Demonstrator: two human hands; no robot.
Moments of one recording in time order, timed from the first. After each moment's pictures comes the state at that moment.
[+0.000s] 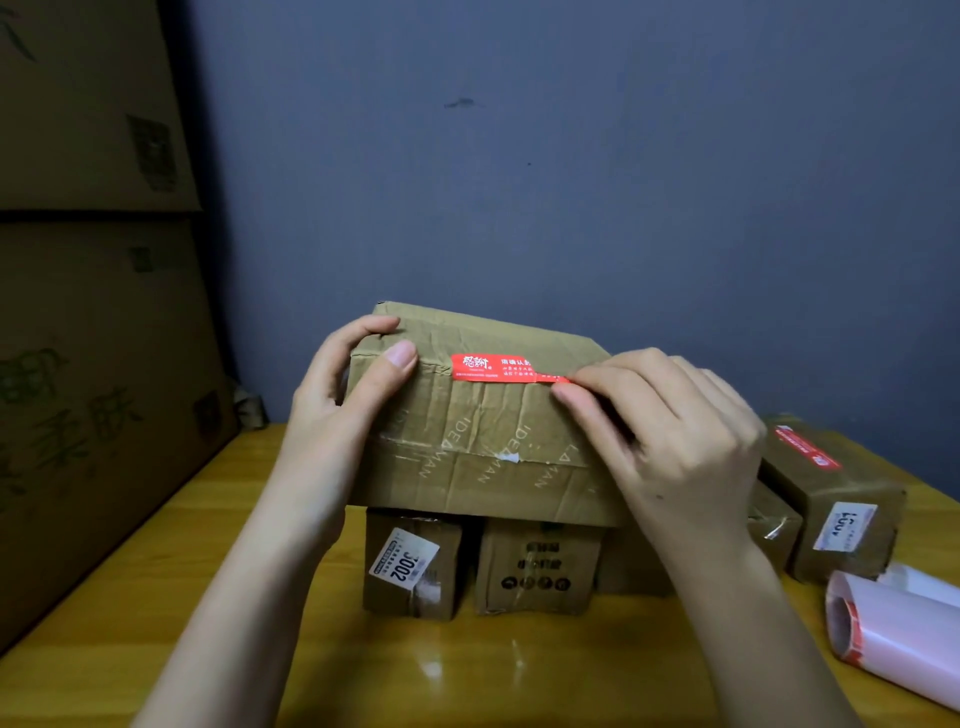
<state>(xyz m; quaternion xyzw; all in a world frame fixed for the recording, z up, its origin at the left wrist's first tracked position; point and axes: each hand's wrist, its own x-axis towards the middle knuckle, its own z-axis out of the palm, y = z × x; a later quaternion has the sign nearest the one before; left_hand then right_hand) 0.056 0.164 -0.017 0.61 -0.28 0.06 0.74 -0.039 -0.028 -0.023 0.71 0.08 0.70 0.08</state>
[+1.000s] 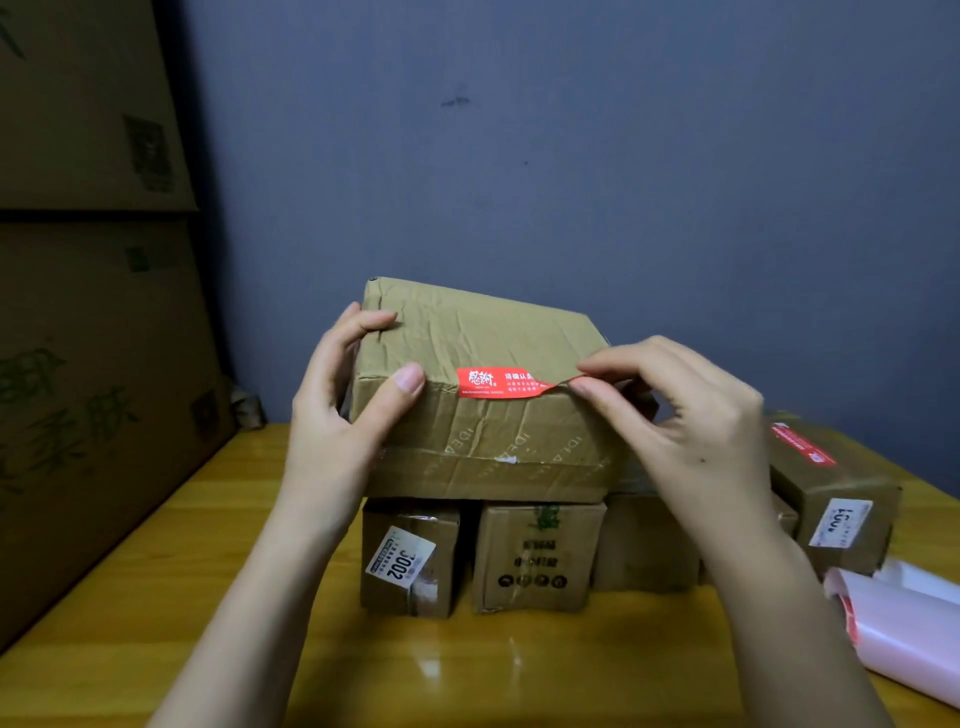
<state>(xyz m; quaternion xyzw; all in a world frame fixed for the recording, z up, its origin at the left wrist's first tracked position) 0.059 0.160 -0.027 0.62 -0.32 0.16 0.69 -0.052 -0.041 -0.015 0.79 0.10 0.59 -0.12</state>
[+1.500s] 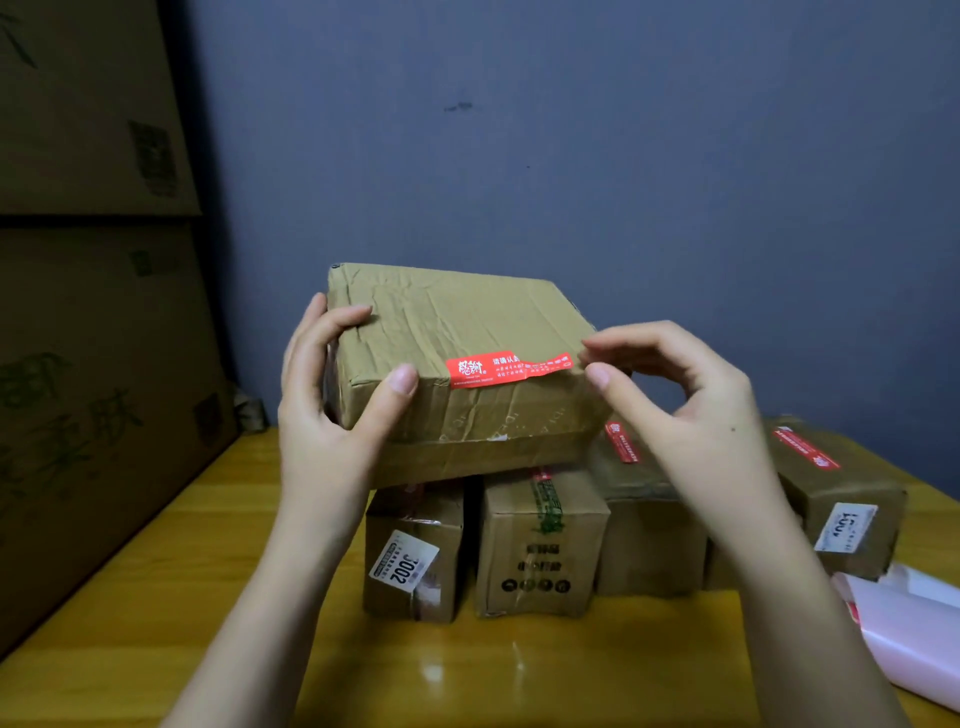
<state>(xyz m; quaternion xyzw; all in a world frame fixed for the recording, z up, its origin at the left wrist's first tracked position) 0.064 0.161 -0.032 0.62 -0.31 0.26 0.67 -0.055 -0.033 -0.005 0.80 0.05 0.47 -0.36</state>
